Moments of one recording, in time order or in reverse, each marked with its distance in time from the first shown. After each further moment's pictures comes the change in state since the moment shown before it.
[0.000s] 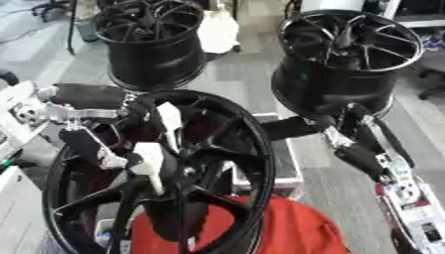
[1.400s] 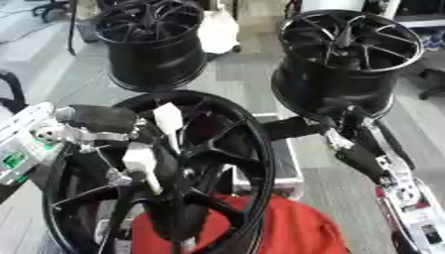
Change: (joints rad) left arm 0.024 -0.034 -0.010 0.003 -0.024 -0.018 0.018; right arm 0.007 0.000 0.000 0.006 0.000 -0.003 0.003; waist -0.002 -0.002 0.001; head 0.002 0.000
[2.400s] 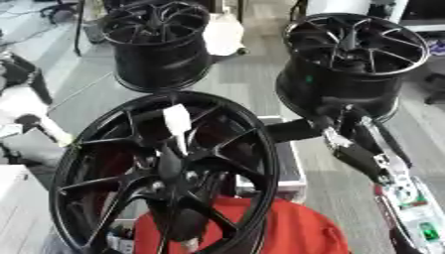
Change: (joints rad) left arm 0.255 0.271 0.470 0.068 0.069 0.105 -0.105; right arm 0.002 -0.004 -0.012 0.001 0.002 0.000 -0.008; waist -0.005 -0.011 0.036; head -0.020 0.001
